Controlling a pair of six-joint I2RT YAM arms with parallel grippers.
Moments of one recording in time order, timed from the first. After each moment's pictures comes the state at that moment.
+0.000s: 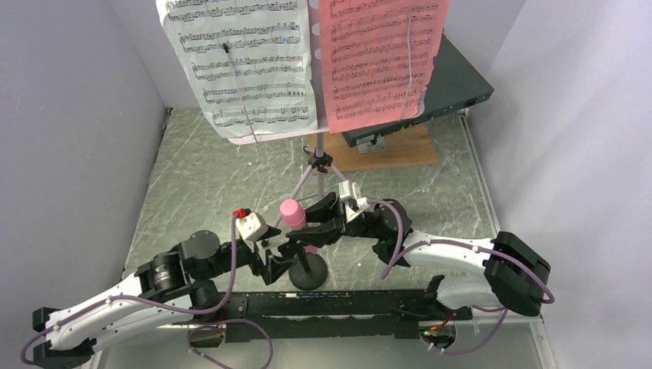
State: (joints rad) left arm -1.13 0.39 0.59 -0.39 -0.05 -0.20; right arm 1.02 1.26 0.56 1.16 -0.58 0.29
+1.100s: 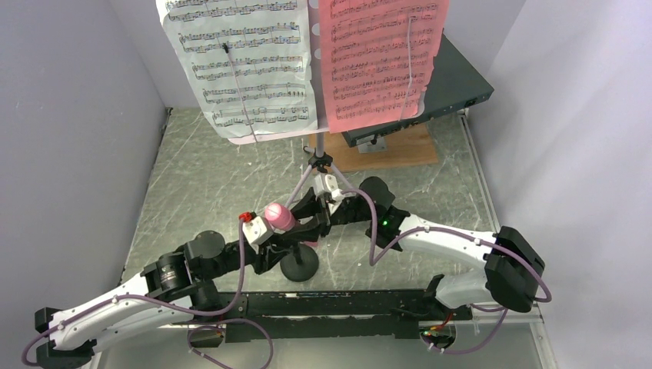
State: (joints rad) left arm -1.12 0.41 0.53 -0.33 -0.04 -0.11; right arm 0.98 1.31 0.75 0.80 -0.81 0.14
